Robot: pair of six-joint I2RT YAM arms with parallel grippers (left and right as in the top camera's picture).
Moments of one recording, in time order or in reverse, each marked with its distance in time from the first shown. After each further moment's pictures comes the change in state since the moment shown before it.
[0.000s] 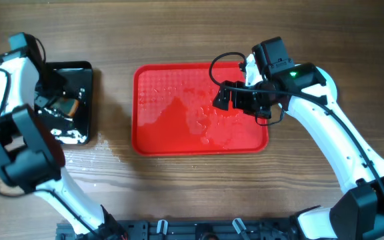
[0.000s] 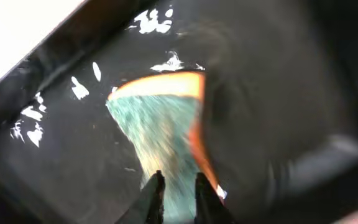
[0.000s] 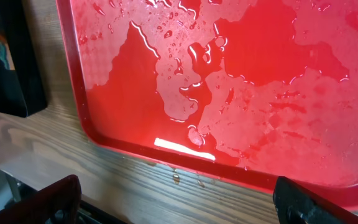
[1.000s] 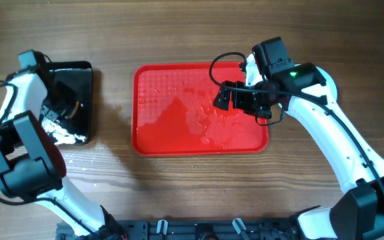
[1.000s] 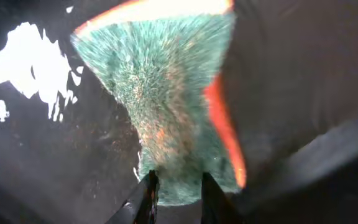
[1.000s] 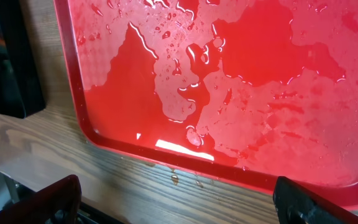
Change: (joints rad) left arm 0.000 -0.070 -0.228 0.140 0.065 -0.001; right arm 0.000 0.000 0.000 -0.001 0.005 0.000
